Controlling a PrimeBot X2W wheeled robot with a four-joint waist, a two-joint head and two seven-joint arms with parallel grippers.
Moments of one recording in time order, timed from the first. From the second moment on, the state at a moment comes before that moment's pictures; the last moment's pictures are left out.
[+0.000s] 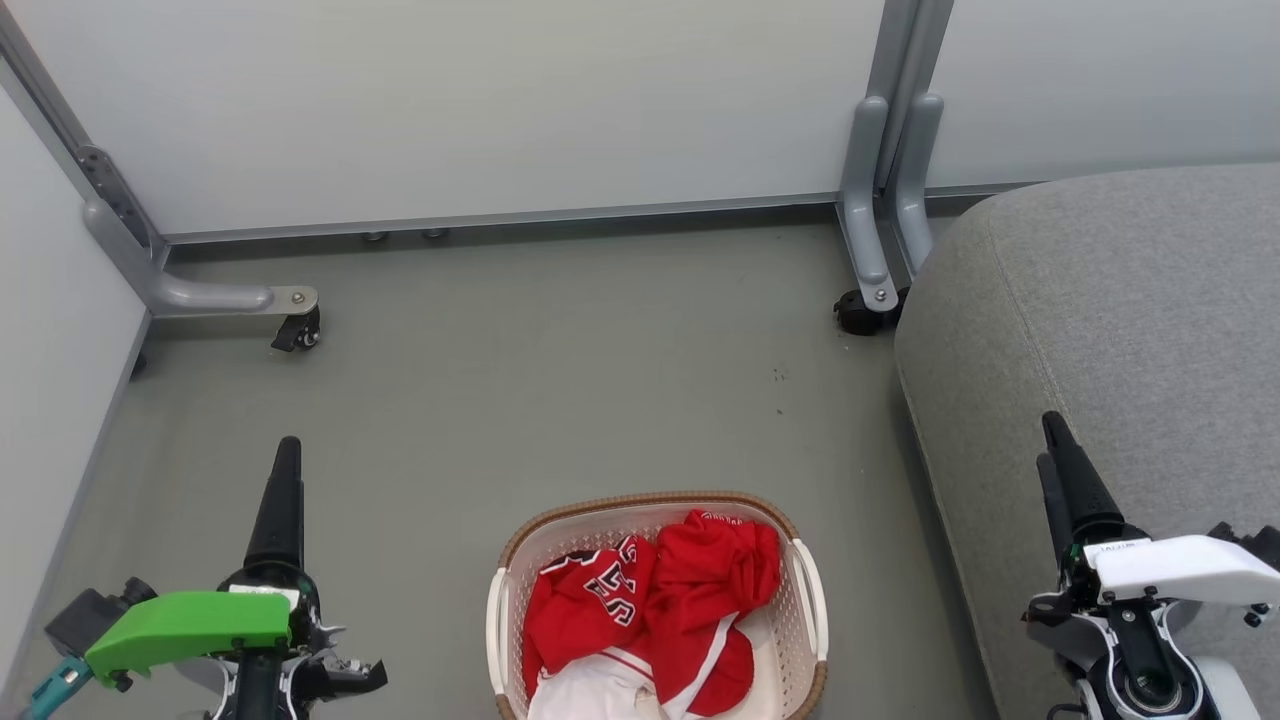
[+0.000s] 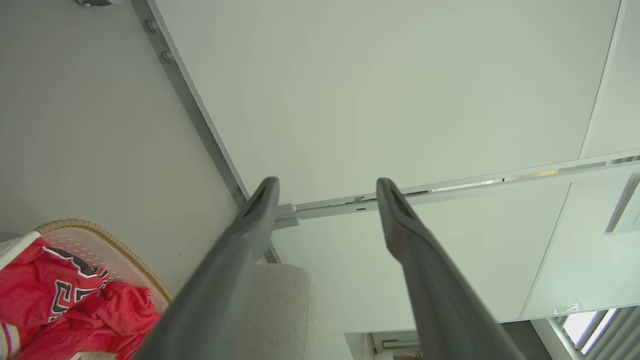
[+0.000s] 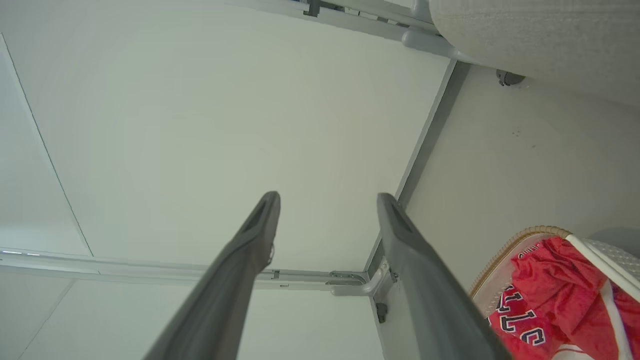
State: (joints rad) left arm -0.08 0.05 0.04 0.21 -1.45 -0.13 0.02; right arm -0.07 -0.05 -0.08 0.19 1.40 0.13 0.03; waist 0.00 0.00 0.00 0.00
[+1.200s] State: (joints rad) left arm -0.06 0.08 -0.06 0.12 -0.72 -0.13 -0.10; right arm 0.00 -0.08 -0.01 0.06 0.66 0.13 -0.10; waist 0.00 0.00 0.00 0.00
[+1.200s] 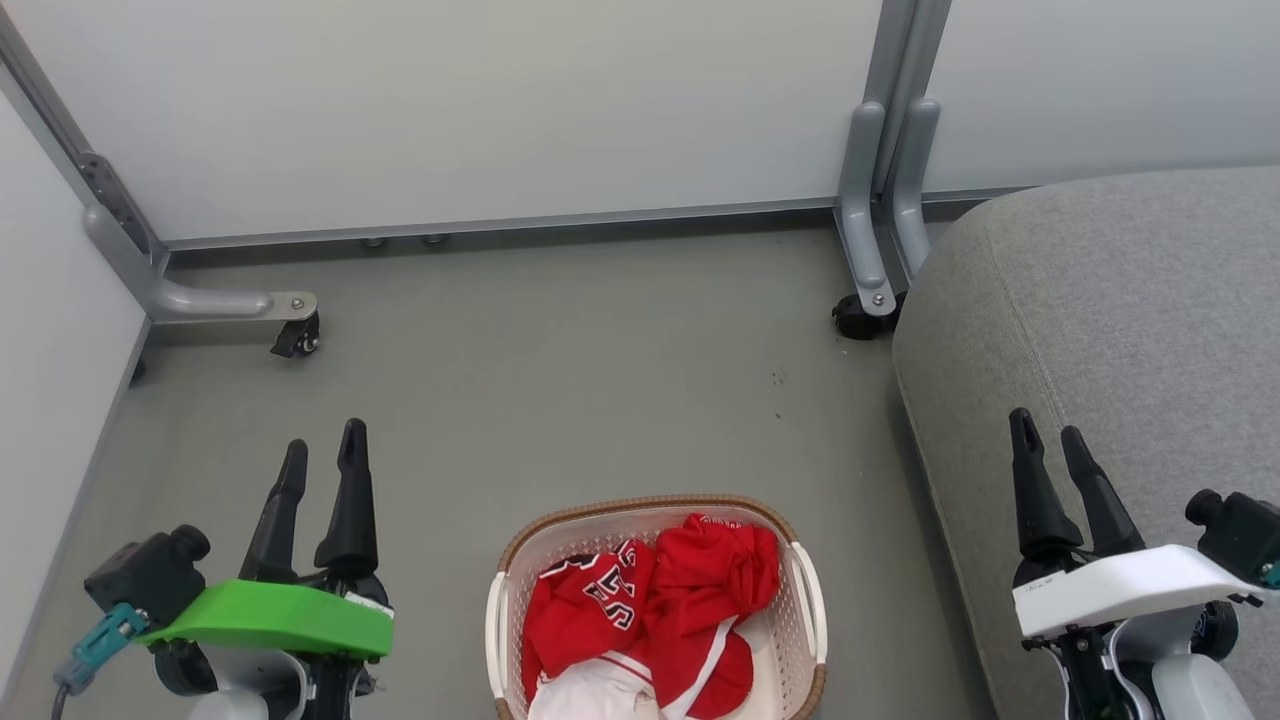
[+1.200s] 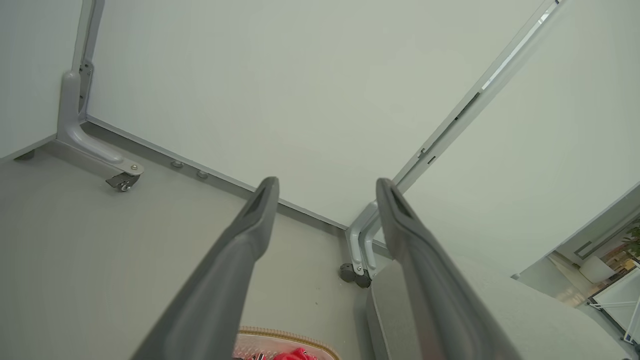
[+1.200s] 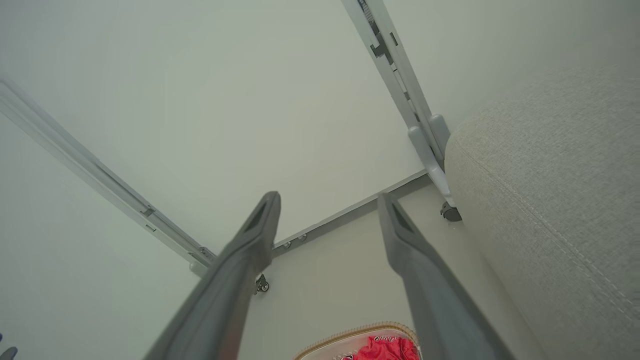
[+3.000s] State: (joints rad) left arm -0.01 0.09 -0.12 0.21 -0.20 -0.13 -0.23; right arm 0.04 -0.07 0.04 0.08 0.14 0.13 -0.23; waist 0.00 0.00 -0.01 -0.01
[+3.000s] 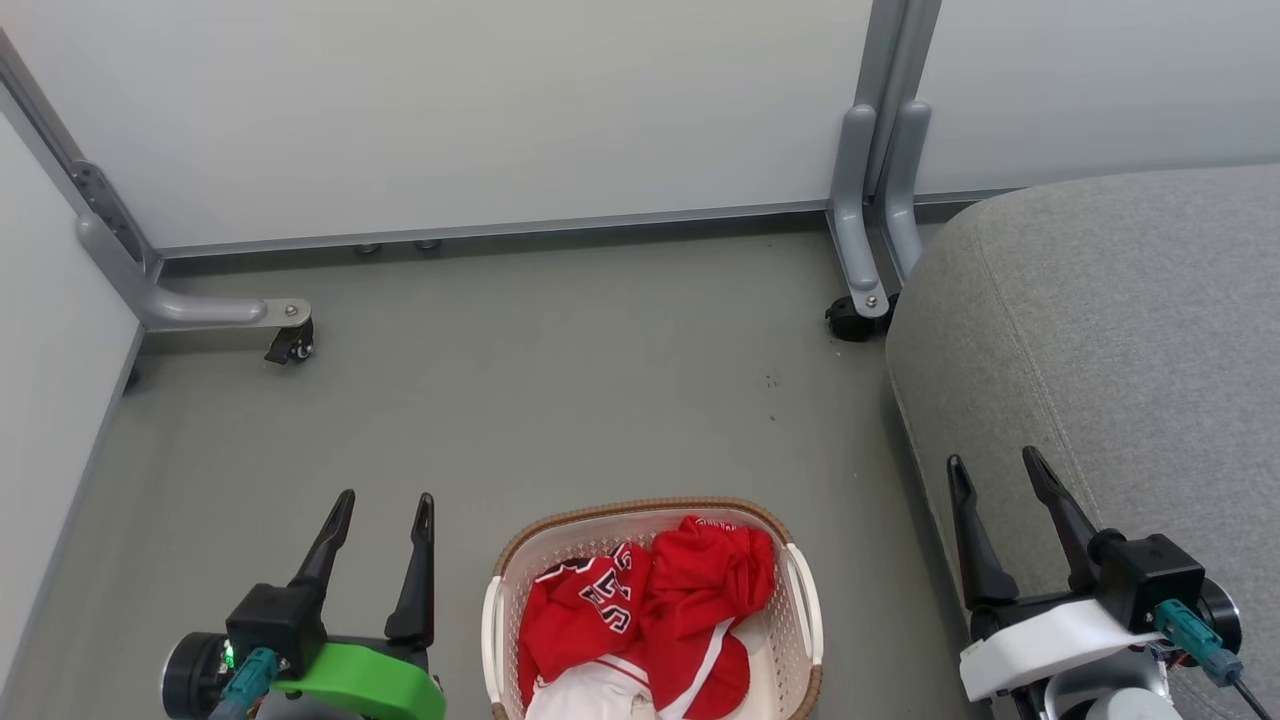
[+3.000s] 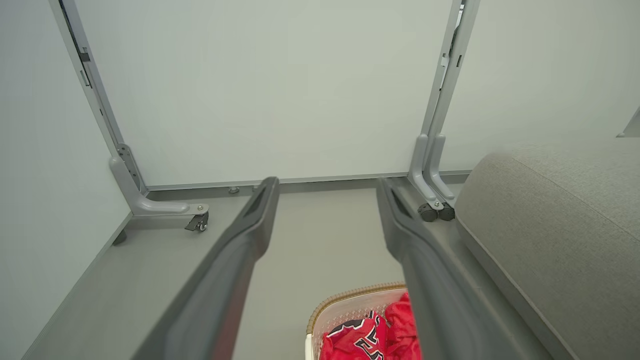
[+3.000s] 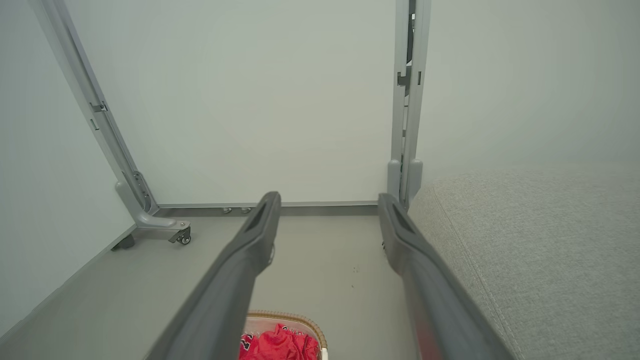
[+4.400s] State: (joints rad) left arm -0.01 0.06 -0.08 0.25 -0.12 -0.13 -0.26; right arm 0.05 -0.05 0.04 0.07 0.07 0.13 -0.23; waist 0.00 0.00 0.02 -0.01
